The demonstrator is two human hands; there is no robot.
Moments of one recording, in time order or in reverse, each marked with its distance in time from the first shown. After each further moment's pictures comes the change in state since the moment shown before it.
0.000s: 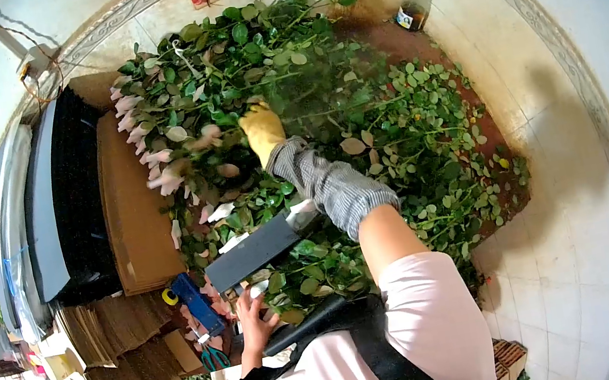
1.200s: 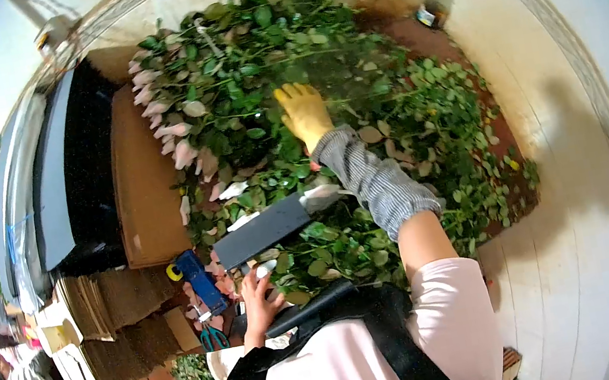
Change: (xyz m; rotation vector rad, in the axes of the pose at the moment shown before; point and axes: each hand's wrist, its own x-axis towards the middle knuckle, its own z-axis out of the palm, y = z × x) left_hand 0.001 0.006 -0.001 -0.001 0.028 -0.007; right_hand -0.062 0.023 -0.046 0.020 0.320 -0.076
